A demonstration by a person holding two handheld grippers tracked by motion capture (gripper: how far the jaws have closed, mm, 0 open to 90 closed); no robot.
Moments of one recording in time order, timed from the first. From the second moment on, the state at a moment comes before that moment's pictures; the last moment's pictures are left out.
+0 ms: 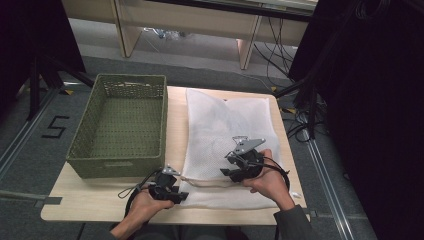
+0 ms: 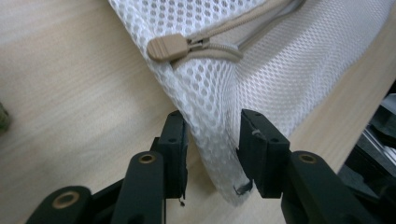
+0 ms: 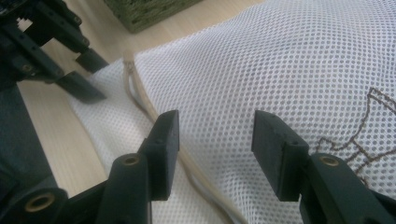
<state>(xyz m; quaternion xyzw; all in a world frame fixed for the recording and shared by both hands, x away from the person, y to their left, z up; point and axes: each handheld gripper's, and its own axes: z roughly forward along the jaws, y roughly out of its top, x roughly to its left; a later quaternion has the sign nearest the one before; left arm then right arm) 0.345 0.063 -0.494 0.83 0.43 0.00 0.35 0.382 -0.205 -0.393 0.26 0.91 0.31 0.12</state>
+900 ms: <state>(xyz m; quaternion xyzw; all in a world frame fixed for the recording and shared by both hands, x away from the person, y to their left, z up) 0.338 0.061 -0.492 0.83 0.42 0.02 0.36 0.402 -0.132 -0.424 0.23 0.92 0.32 0.06</state>
